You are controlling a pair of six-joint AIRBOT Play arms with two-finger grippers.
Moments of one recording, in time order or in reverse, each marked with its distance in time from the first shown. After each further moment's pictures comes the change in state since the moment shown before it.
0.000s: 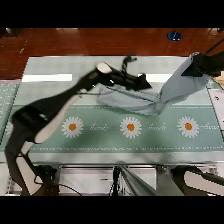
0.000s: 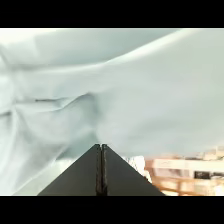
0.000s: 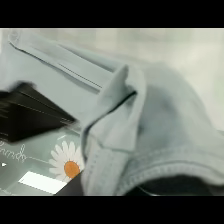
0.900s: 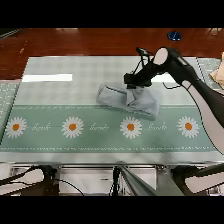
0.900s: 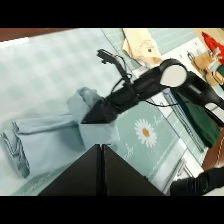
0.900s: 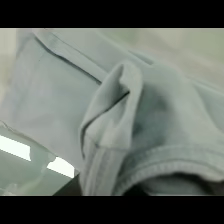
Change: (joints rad) left arm 0.947 0.642 0.004 0.060 -0.664 0.109; right arm 0.541 -0.365 0.000 -0.090 -0.405 0.272
